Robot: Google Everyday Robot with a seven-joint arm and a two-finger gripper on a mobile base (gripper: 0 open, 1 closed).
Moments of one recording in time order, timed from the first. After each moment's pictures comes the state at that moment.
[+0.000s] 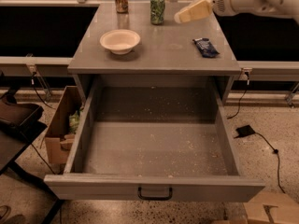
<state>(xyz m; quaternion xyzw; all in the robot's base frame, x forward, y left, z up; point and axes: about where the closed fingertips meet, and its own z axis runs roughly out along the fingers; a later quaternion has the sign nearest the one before) 0.773 -0.164 1.022 -0.37 0.72 0.05 0.59</state>
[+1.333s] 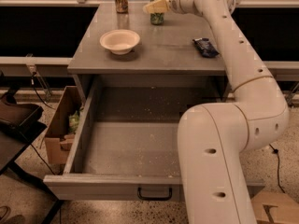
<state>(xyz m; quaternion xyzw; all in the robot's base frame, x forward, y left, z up) 0.959 -0.078 0.973 -0.30 0.71 0.08 0.63</state>
